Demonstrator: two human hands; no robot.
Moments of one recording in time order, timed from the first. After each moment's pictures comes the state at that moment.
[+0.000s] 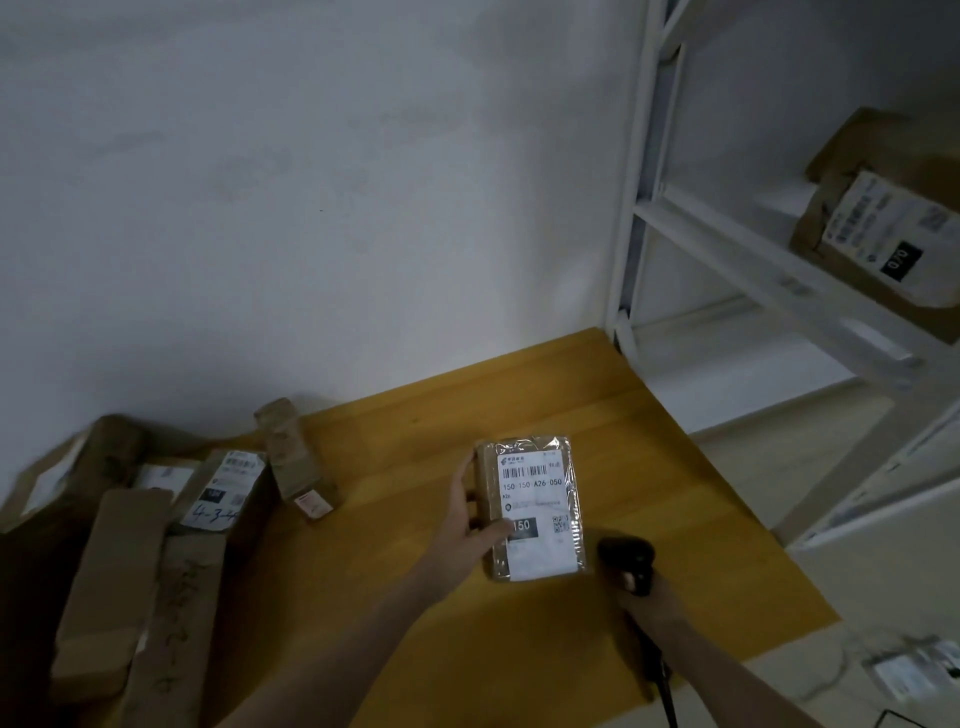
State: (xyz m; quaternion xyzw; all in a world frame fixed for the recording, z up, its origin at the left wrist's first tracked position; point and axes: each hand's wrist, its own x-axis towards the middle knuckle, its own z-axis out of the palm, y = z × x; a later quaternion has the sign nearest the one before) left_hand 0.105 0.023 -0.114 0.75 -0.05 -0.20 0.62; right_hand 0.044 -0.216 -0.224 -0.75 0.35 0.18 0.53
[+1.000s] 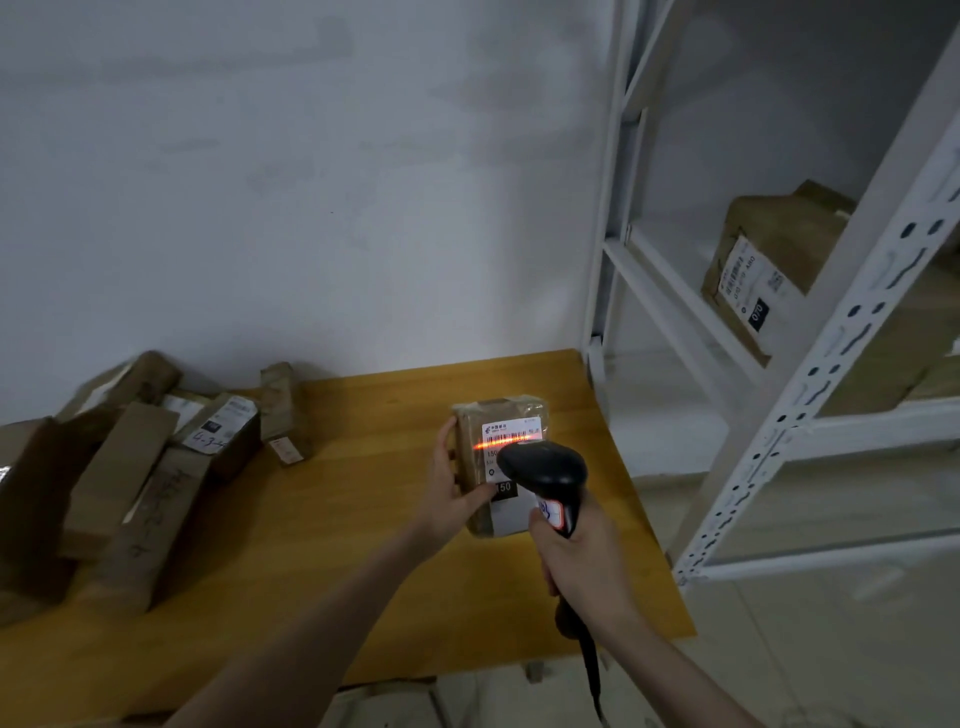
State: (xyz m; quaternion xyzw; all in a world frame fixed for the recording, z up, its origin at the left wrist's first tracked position) left_hand 0.056 -0.105 -0.083 0.78 0.00 -0.03 0.63; right_hand -0.019 -0.278 -0.020 -0.78 0.04 0.05 0.62
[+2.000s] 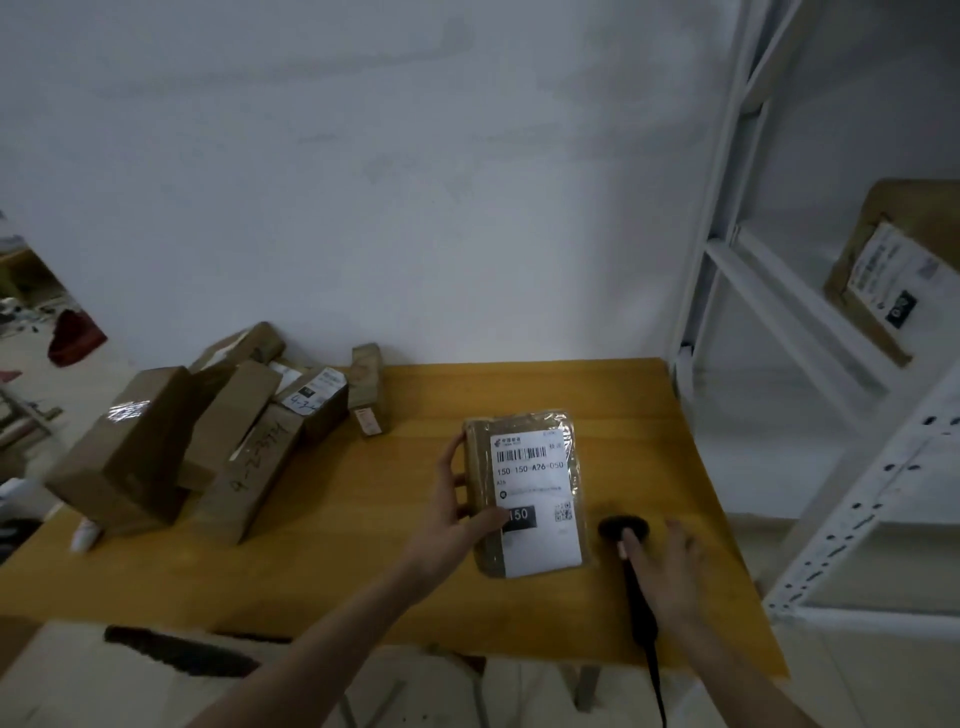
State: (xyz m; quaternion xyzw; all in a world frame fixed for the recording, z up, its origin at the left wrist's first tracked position) left_hand -0.045 -0.062 -0.051 0.76 0.04 -0.02 0.65; right_hand 0.027 -0.299 -0.181 -0.89 0.13 0.05 0.43
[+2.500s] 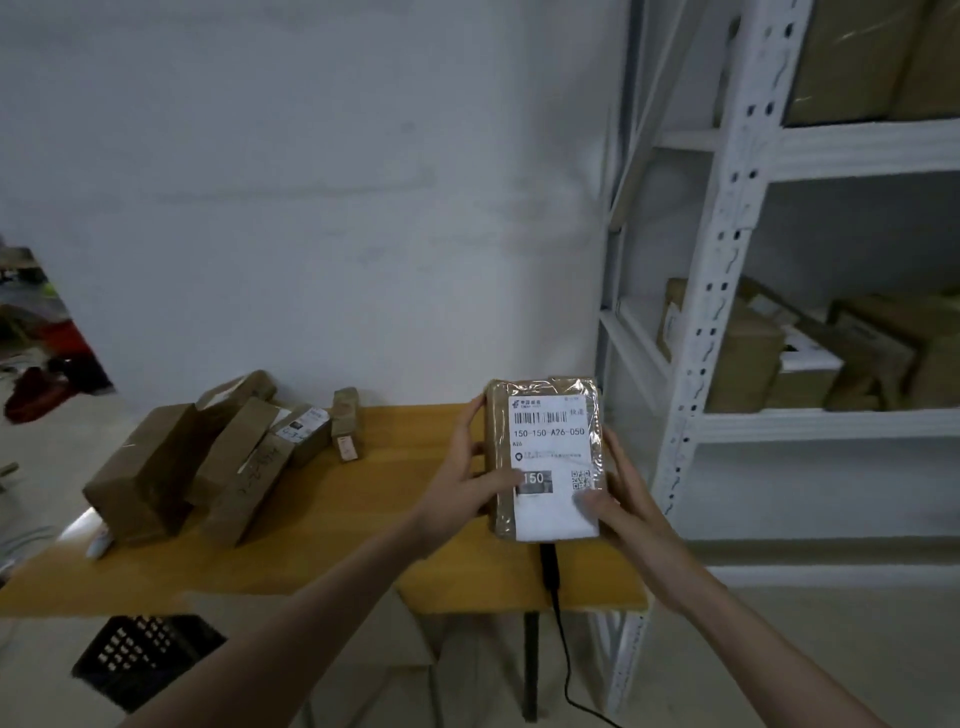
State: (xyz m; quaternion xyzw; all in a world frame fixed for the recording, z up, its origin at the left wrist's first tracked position) left_hand -0.168 -0.177 0.093 0.76 -0.08 -0.01 0.64; right_hand -0.149 -0.387 0.050 -0.67 -0.17 0.09 0.72
